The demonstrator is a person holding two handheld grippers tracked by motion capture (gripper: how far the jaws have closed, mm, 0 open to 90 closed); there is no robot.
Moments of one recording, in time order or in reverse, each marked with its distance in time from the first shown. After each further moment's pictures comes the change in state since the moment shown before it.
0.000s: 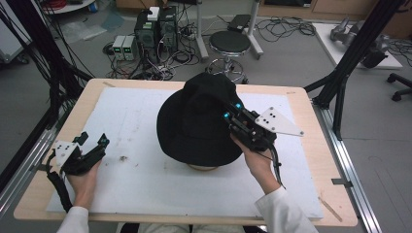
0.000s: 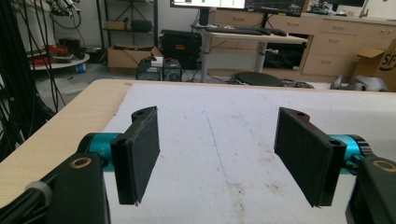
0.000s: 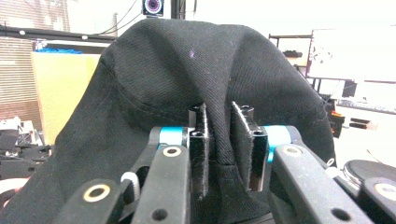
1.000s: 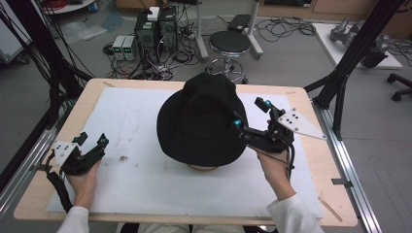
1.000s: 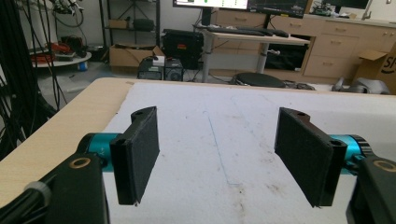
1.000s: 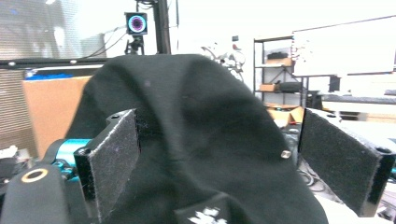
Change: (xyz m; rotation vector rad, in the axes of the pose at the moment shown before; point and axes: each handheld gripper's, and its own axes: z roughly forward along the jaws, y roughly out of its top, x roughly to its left) left arm 0.000 0.001 -0.001 -0.002 0.010 -0.012; right arm -0.019 0.007 -0.029 -0.045 -0.066 0.099
